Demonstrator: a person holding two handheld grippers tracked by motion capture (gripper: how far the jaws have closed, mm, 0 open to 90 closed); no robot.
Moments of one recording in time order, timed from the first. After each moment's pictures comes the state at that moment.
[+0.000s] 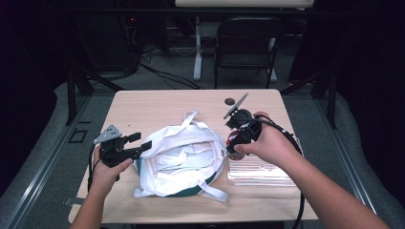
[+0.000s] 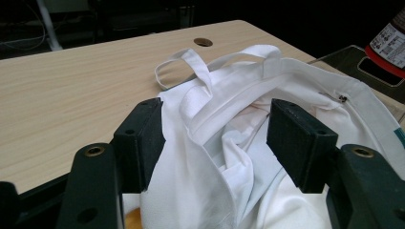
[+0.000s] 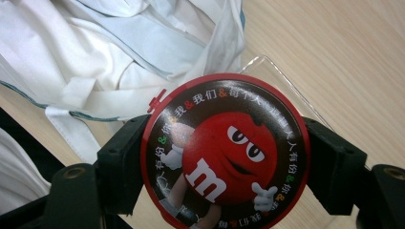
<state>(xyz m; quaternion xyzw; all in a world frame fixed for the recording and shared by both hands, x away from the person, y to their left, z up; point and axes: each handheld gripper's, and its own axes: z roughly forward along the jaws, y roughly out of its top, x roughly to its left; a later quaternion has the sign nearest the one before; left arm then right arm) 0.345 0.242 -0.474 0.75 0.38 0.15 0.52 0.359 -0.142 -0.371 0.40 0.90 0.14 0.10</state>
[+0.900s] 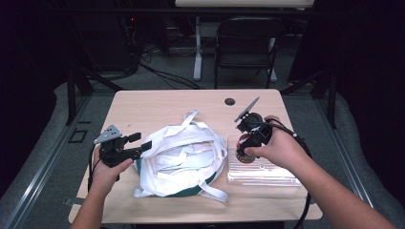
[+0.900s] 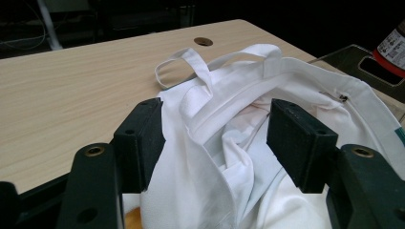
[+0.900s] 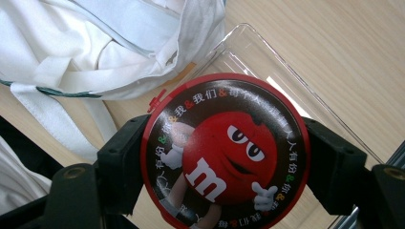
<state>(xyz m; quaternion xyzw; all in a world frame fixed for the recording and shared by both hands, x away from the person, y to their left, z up) 0.345 0.242 -0.474 0.75 0.38 0.15 0.52 0.354 -0.166 -0.379 0.42 0.89 0.12 0.10</state>
